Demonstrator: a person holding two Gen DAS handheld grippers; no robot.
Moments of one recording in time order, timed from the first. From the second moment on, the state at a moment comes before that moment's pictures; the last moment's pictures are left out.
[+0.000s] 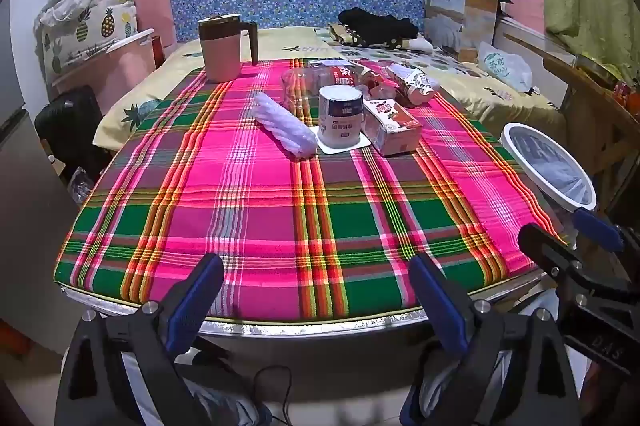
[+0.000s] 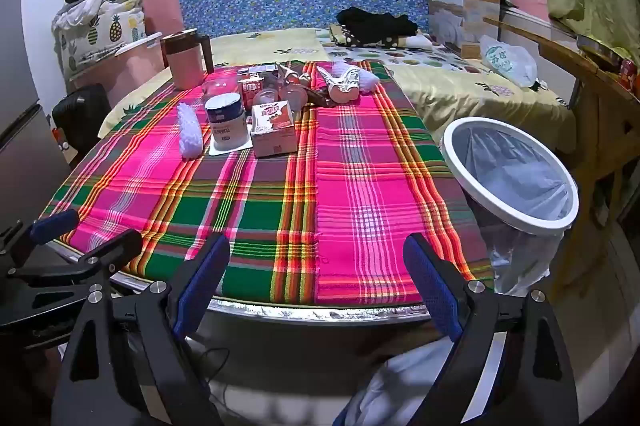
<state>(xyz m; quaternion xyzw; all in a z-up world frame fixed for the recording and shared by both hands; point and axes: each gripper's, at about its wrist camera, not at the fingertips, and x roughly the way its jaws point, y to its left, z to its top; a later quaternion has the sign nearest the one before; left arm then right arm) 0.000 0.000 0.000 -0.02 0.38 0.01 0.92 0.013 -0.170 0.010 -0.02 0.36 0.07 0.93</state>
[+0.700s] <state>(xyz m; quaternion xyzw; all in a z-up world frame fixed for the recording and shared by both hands) -0.001 -0.001 0.002 -0.02 0.38 0.01 0.93 0.012 -0.173 0.014 -0.01 0.35 0.07 0.93</state>
